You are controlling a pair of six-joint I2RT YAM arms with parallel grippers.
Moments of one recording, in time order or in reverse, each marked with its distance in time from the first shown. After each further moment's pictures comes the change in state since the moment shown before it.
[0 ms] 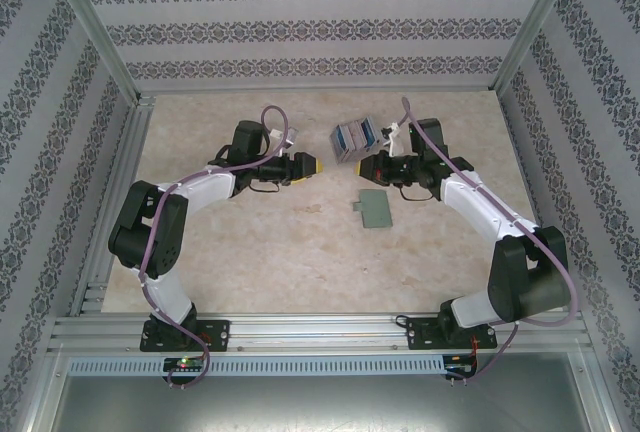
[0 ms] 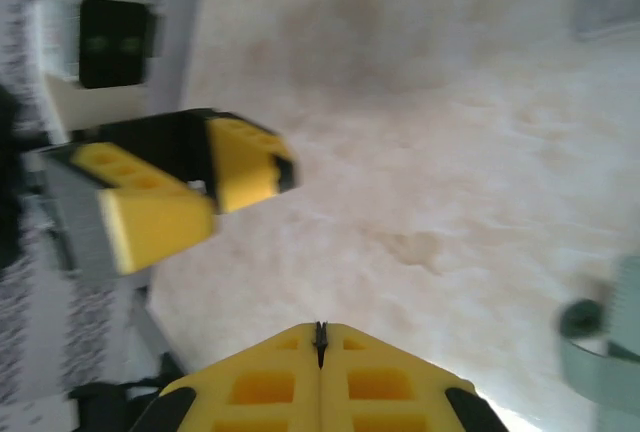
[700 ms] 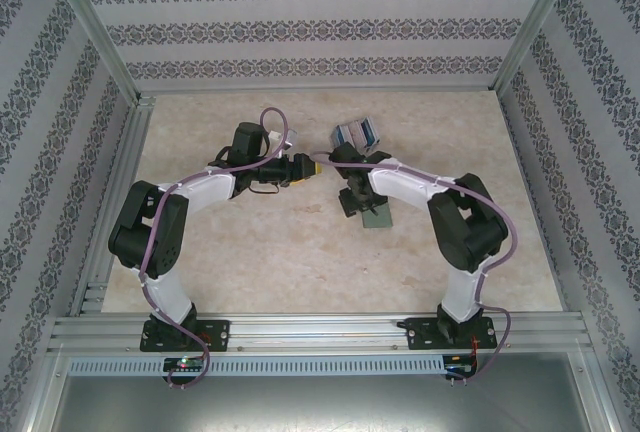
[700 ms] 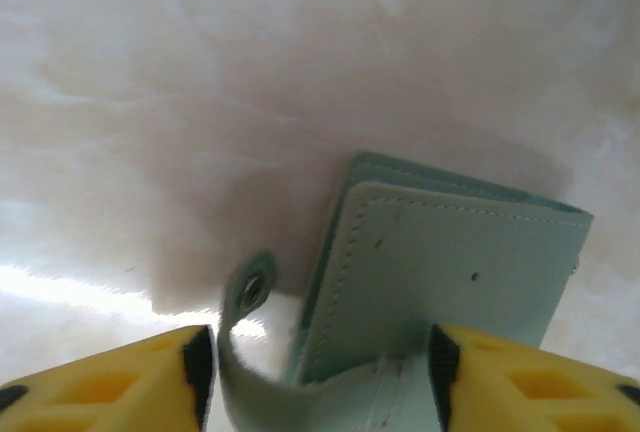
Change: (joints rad) left arm 0.000 0.000 -0.008 -0.002 -0.032 0.000; right arm 0.347 0.428 0.255 -0.417 0.911 -0.251
